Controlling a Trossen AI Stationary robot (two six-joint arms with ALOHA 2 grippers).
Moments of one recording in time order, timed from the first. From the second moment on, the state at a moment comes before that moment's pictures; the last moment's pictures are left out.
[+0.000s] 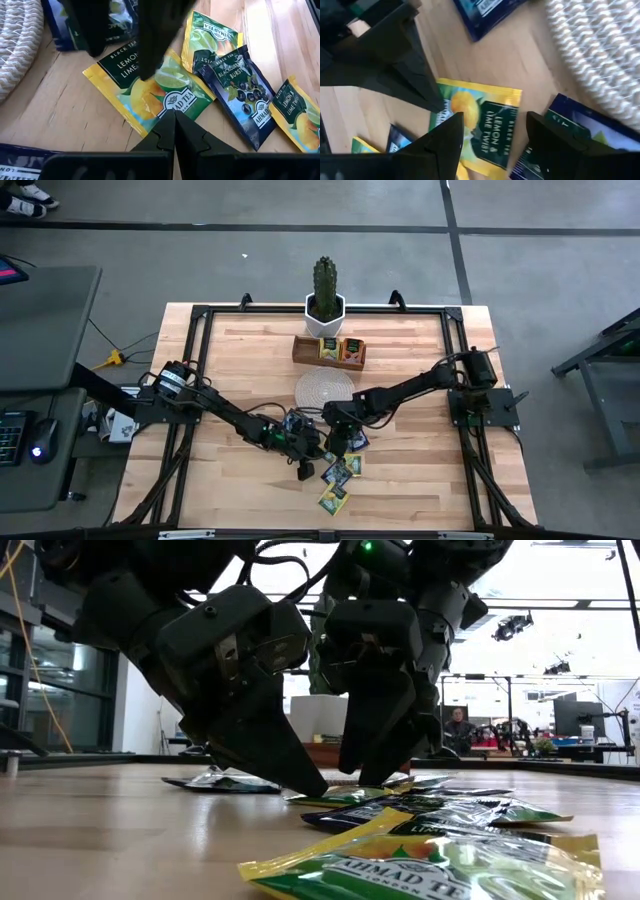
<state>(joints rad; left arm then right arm) -0.41 2.00 0.87 0.29 -0.20 -0.63 0.19 1.99 1.15 -0.23 -0.21 0.75</state>
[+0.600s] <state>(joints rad) -0.41 2.00 0.87 0.29 -0.20 -0.61 0.29 2.00 1.15 -0.24 0.03 0.58</state>
